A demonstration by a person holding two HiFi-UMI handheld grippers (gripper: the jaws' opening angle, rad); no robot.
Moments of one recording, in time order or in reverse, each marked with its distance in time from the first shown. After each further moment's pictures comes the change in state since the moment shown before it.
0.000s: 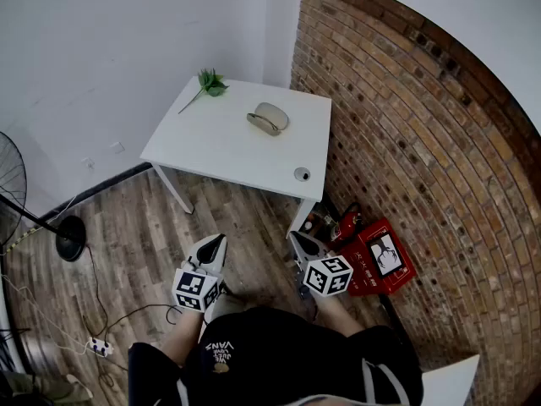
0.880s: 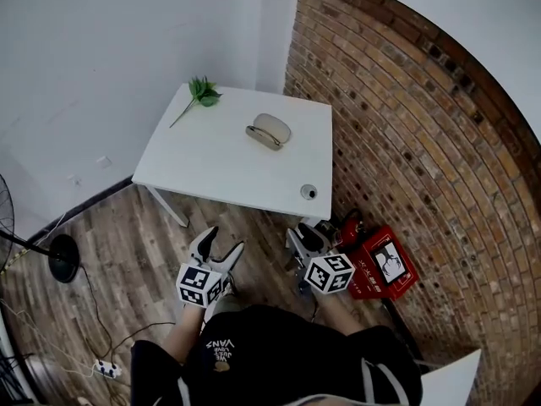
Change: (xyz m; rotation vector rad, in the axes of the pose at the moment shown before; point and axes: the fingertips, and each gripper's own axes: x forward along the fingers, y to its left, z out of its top) left arm 0.083 0.080 0.007 -0.036 0.032 -0.142; right arm 0.094 -0.023 0.050 0.012 -0.086 -0.103
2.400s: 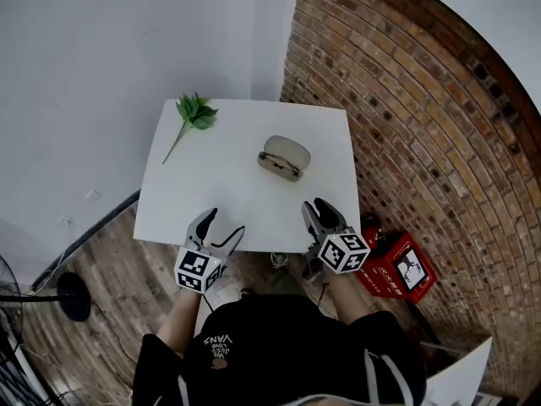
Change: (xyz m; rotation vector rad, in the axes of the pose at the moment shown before) left arm 0.148 0.194 0.054 0.111 0.067 -0.166; right arm 0.203 -0.079 0.085 0.036 -0.081 -0.185
